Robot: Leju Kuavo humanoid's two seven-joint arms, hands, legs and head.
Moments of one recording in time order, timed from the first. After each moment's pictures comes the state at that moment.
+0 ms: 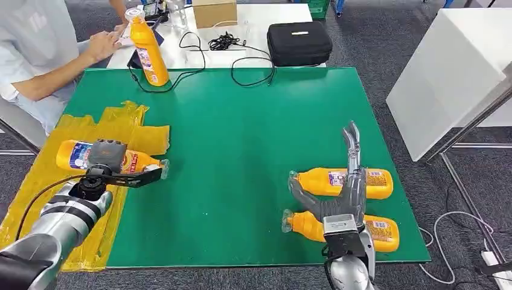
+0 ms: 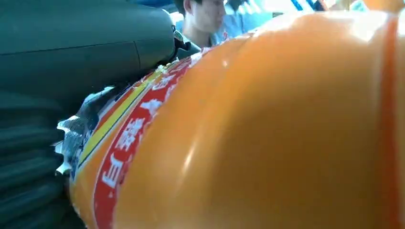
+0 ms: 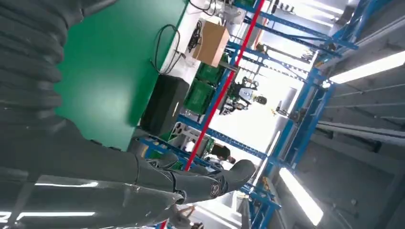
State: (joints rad) left arm -0.74 0.21 -0.45 -0.43 -1.51 0.21 0.16; right arm 0.02 0.02 0.35 -1.77 0.43 -0.44 -0.39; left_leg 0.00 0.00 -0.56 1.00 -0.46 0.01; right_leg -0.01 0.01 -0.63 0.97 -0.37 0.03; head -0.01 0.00
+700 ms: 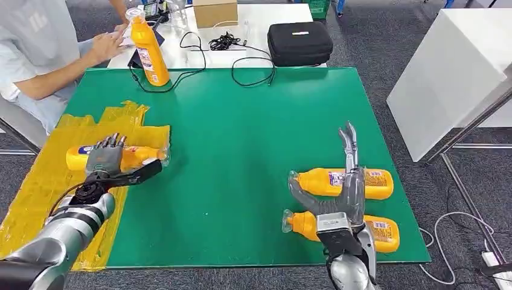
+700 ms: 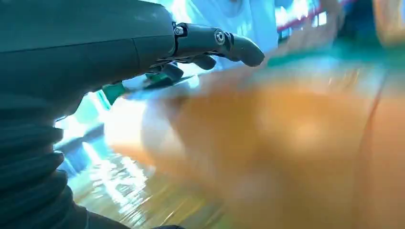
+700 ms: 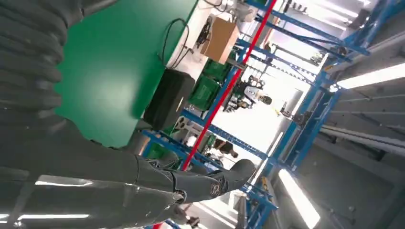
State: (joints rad) left arm -0.70 0.16 -0.25 -0.40 -1.29 0.50 0.04; right arm 0.01 0.01 0.35 -1.76 0.52 -0.44 -0.35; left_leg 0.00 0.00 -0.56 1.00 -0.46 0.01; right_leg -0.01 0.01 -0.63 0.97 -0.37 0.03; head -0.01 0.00
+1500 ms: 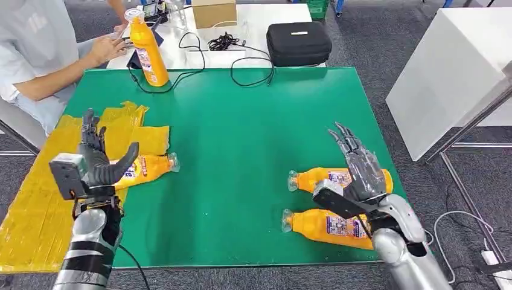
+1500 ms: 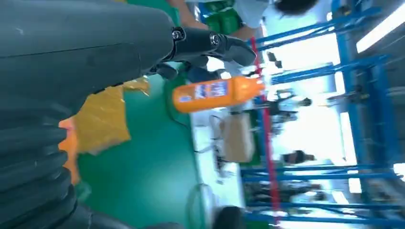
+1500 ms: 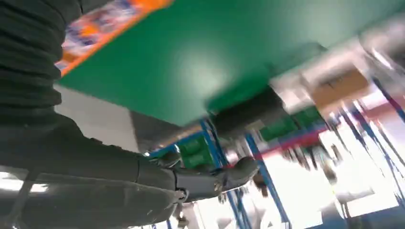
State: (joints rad) left arm -0.24 -0.06 0.00 -1.33 -0.01 0.20 -0.52; right arm -0.15 -0.35 0.27 -1.62 0.73 0.00 -0.08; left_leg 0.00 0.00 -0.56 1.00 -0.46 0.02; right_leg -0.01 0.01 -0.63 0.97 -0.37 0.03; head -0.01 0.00
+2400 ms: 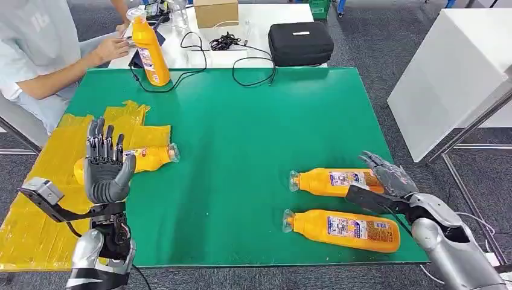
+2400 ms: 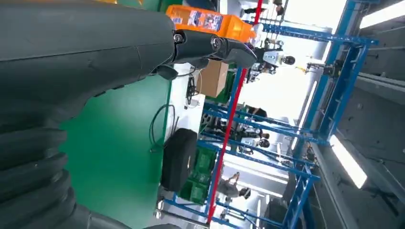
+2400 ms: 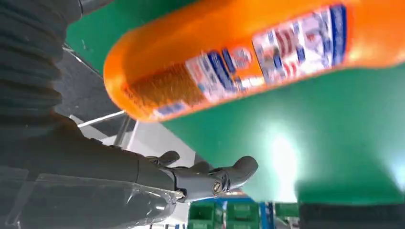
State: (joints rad) left arm -0.11 -0.13 -0.06 -1.53 0.28 0.01 -0.47; right arm -0.23 -0.56 0.34 -1.31 0.66 0.17 -0.06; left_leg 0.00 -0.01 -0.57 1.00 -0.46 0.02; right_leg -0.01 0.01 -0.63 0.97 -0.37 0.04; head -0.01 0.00
